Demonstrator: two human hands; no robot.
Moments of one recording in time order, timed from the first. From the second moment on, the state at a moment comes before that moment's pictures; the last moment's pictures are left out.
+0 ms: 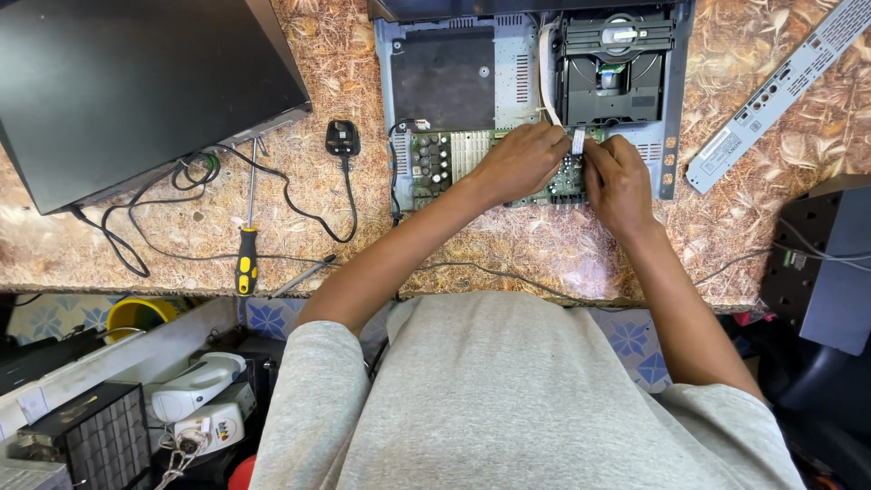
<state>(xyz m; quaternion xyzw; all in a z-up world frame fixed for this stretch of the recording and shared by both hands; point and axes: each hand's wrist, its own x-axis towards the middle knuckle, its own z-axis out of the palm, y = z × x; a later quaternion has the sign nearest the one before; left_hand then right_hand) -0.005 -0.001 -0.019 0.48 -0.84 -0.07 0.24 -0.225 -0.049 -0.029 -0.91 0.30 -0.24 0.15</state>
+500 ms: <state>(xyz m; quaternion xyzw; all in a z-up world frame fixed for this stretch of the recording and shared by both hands) -0.004 -0.004 -0.012 0.48 -0.85 -0.07 0.20 -0.237 -0.067 -0.051 -0.93 0.22 -0.26 0.12</state>
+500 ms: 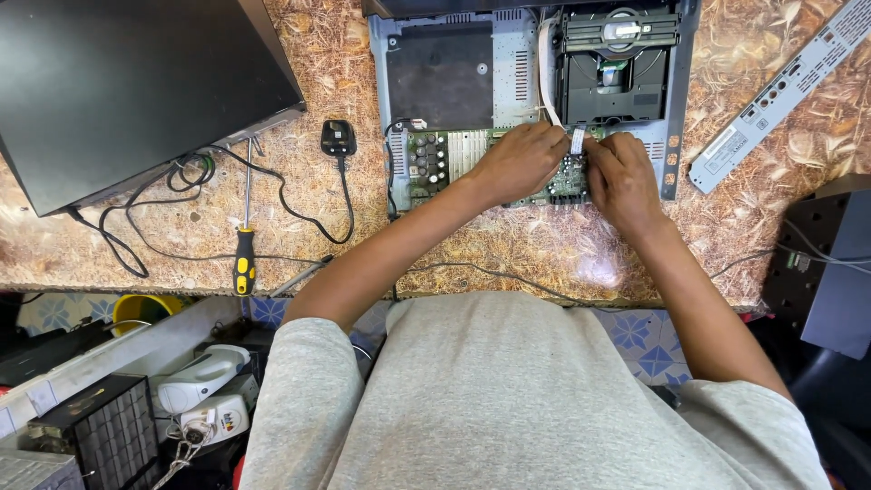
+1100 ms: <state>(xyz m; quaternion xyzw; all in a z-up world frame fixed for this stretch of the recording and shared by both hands) -0.006 -0.003 -0.023 0.48 -0.85 -0.02 0.21 -0.241 -0.076 -0.058 -0.95 0.18 -0.26 0.04</state>
